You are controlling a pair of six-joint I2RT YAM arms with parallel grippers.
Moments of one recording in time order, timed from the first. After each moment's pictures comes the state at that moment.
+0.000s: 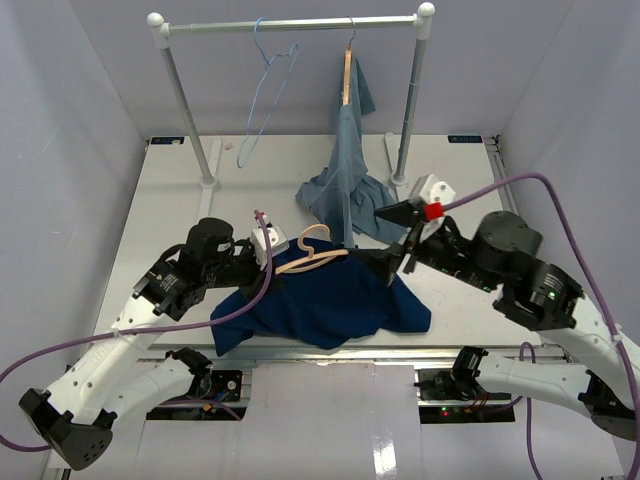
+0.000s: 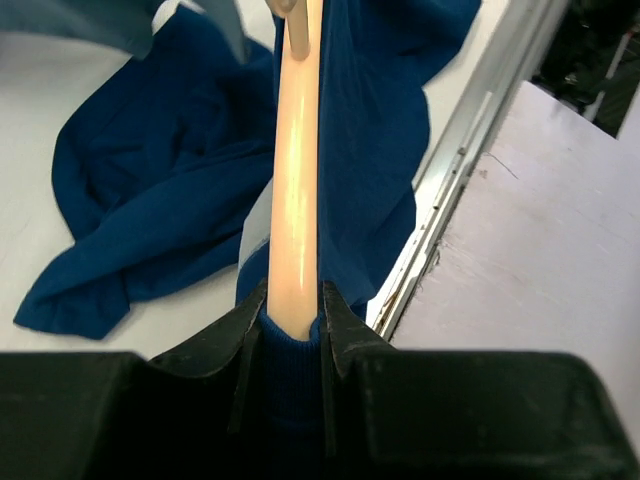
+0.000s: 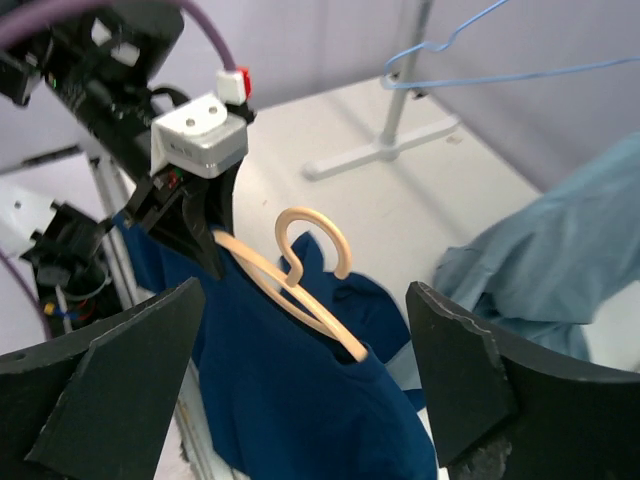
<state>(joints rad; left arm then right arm) -0.61 0.86 0.95 -0.72 0.47 0.20 1.05 0.86 1.28 -0.45 -0.04 -0.07</state>
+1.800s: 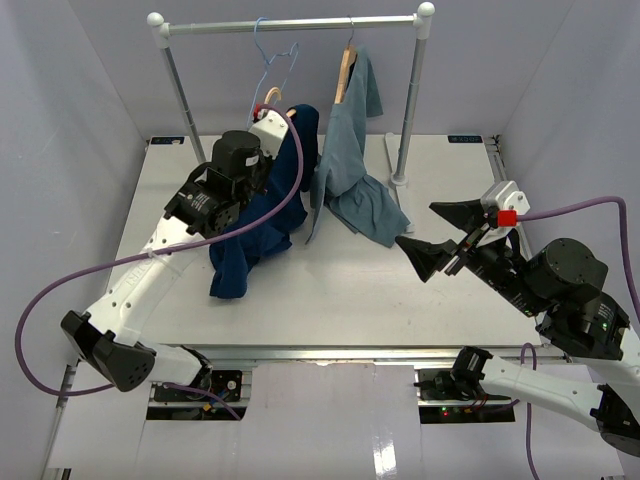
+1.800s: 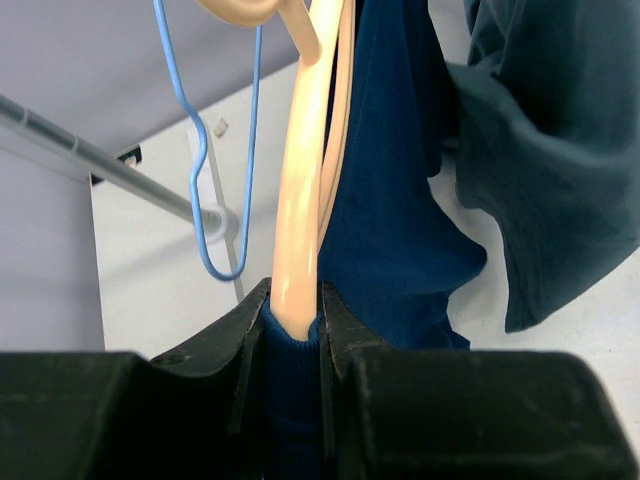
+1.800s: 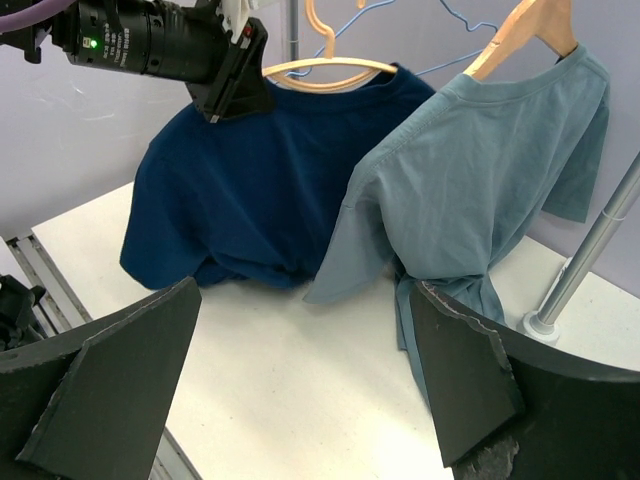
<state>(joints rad) -0.60 1.36 1.56 -0.60 -0.43 0.20 1.05 0.66 1.25 -0.49 0.22 -0.04</state>
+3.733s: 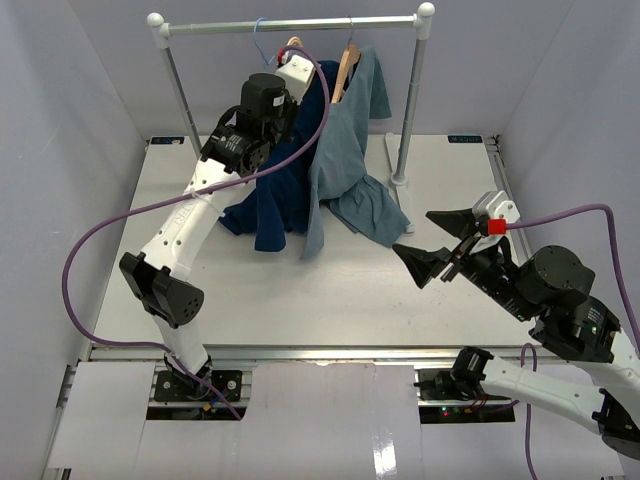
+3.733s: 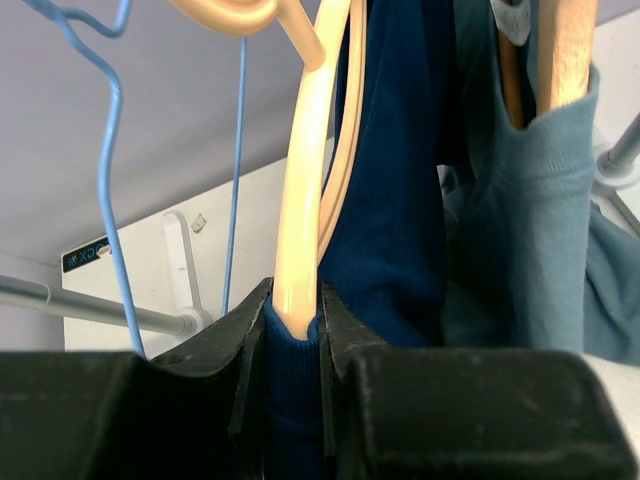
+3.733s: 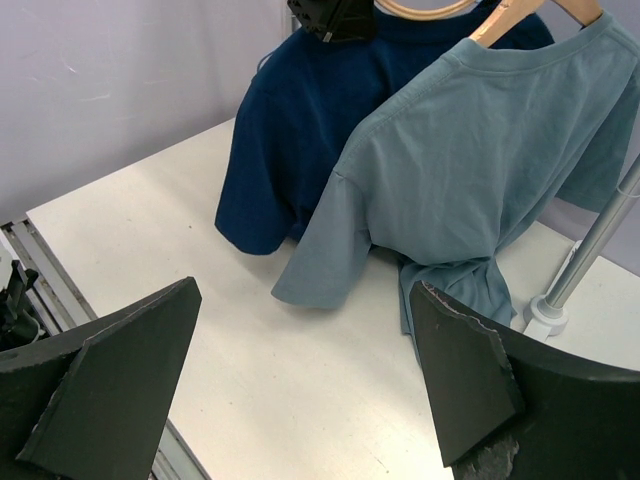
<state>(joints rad) -0.55 1.79 2.11 -0.63 -0.33 0.19 1.05 0.61 1.15 -0.47 0.22 -0.03</state>
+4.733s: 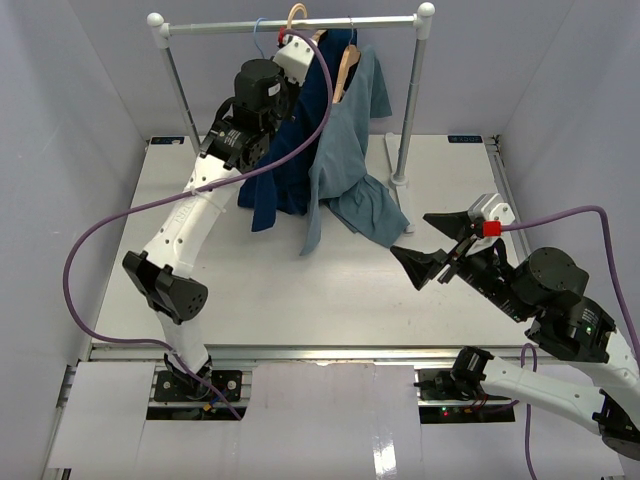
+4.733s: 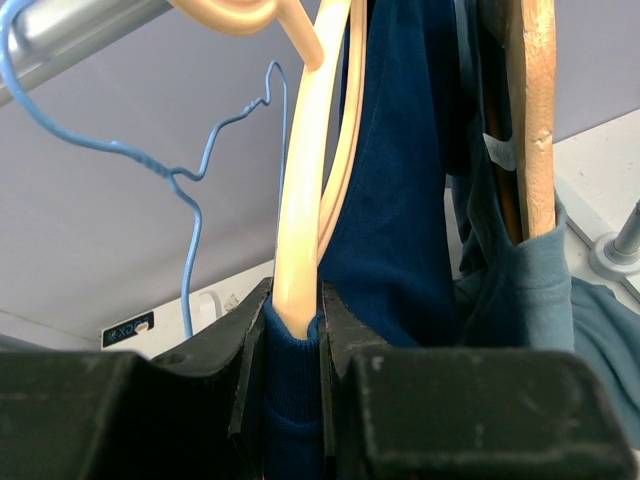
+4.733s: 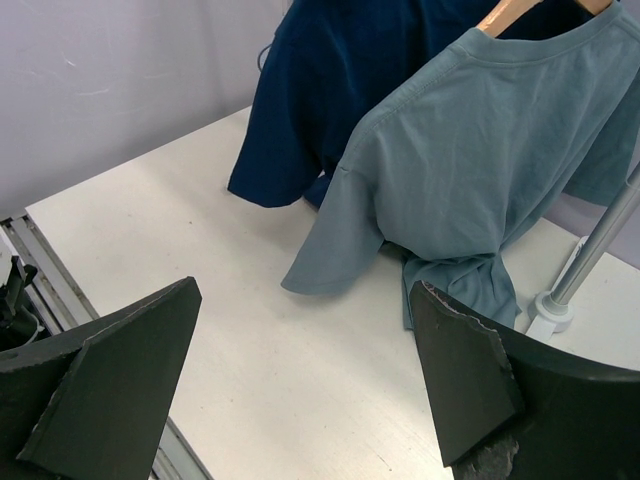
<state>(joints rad) -0.55 1.84 2.21 -0.49 -0.33 0.30 1.05 0.60 1.12 -0.45 0.22 -0.03</state>
